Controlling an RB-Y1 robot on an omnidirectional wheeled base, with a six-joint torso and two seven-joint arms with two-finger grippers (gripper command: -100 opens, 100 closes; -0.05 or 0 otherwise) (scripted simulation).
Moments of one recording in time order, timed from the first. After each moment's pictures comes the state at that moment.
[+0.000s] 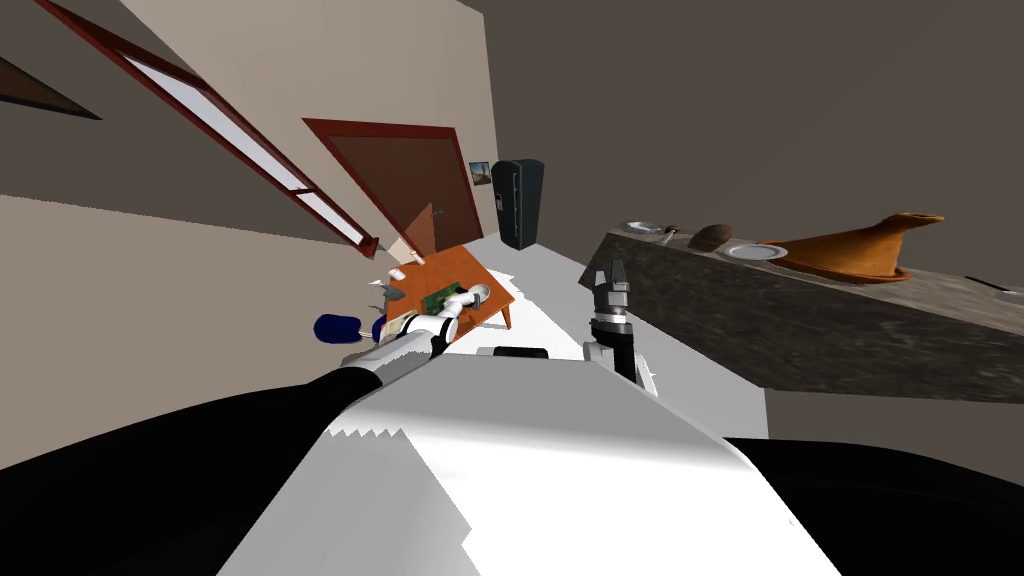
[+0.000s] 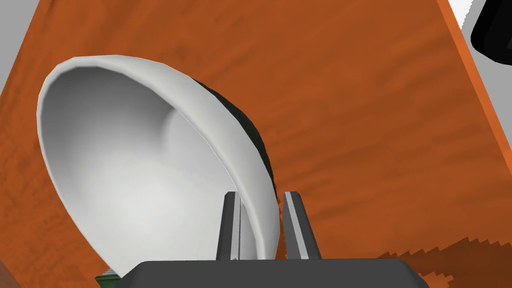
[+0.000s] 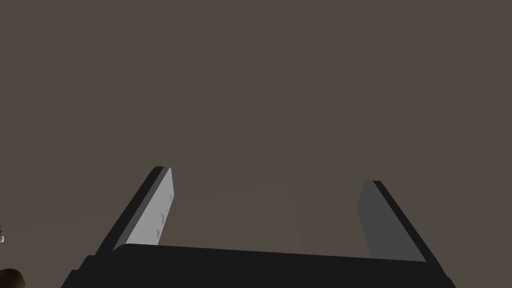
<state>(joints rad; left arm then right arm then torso) -0.67 0.31 0.07 -0.40 0.42 0.60 -0.17 0.53 -0.04 -0.01 -2.25 0.10 -0.42 0.05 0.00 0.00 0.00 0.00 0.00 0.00</state>
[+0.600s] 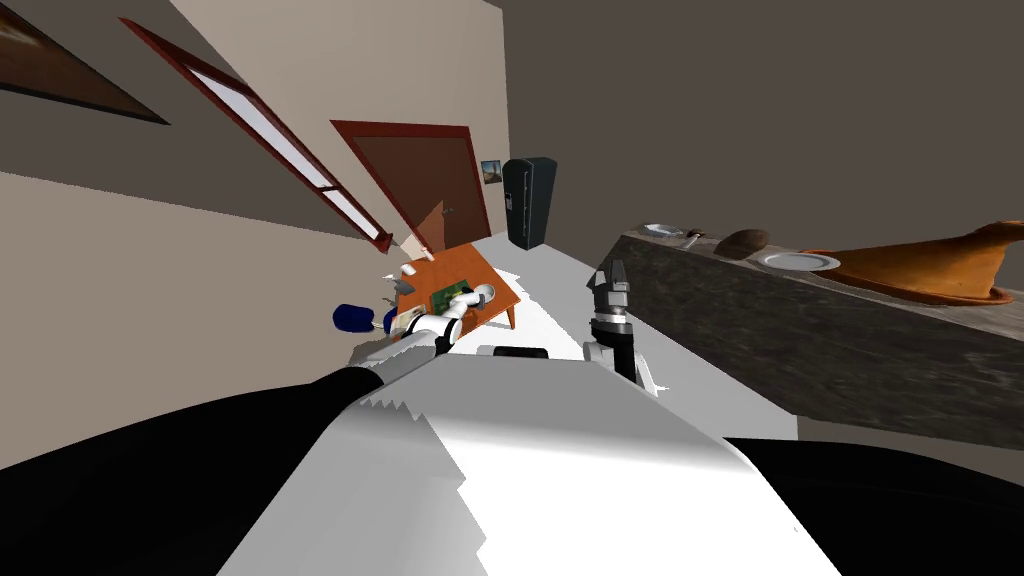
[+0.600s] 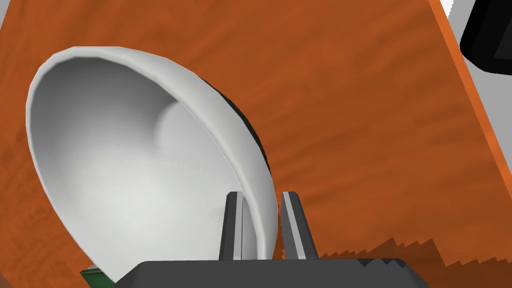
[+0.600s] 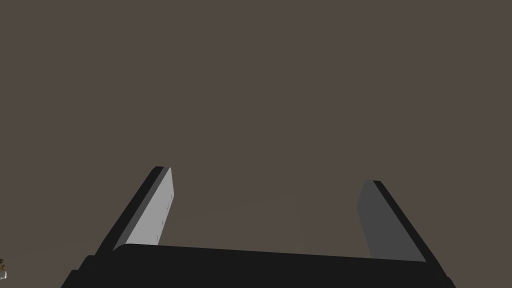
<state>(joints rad) -0.68 0.26 0.05 -0.41 0.39 0.61 -0.15 0.53 -0.04 -0.01 -2.25 0.10 -0.42 0.05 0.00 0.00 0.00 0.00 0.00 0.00</state>
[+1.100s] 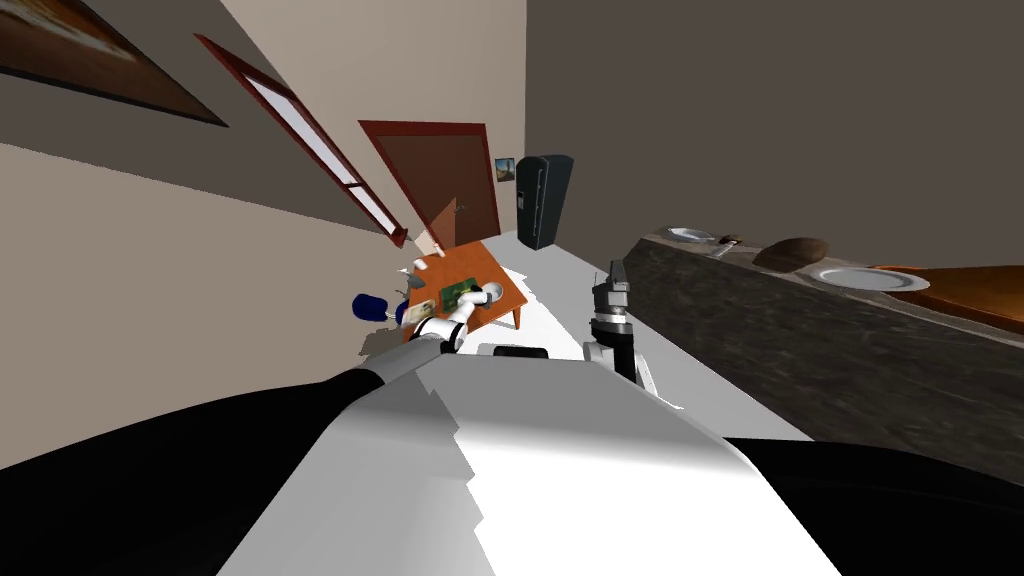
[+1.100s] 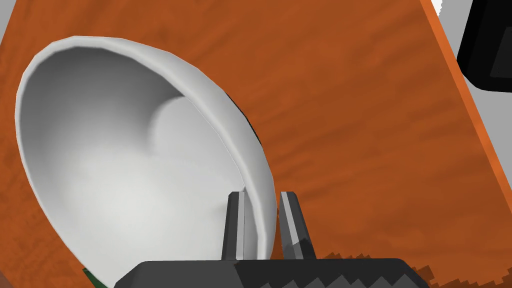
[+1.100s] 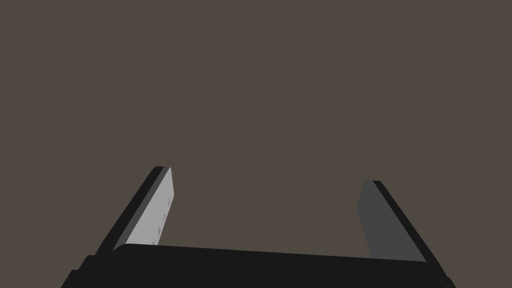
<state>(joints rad) -0.65 0.19 0.00 -0.55 0.31 0.69 -0.09 0.53 -0.04 -0.01 -2.25 0.10 -0.42 0.05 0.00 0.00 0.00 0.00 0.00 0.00</state>
